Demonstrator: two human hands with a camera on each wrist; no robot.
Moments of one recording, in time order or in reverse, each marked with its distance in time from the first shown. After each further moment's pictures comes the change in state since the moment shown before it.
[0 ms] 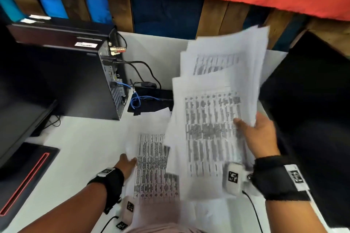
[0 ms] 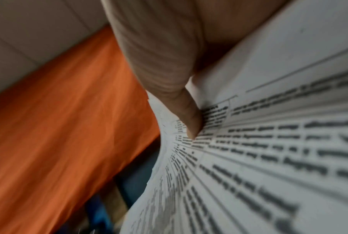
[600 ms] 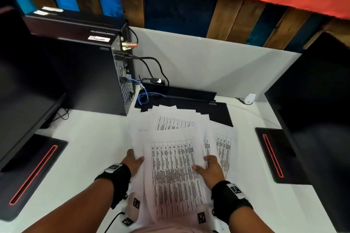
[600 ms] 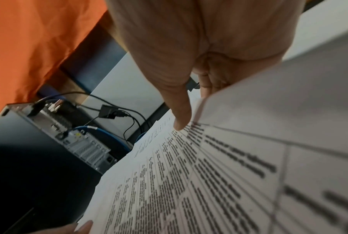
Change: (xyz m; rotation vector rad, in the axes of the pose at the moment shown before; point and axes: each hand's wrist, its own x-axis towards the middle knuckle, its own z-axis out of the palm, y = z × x) left_hand -0.010 -0.002 -0.009 0.083 -0.037 0.064; right_hand -0.069 0.124 0.120 -0.183 -0.431 0.376
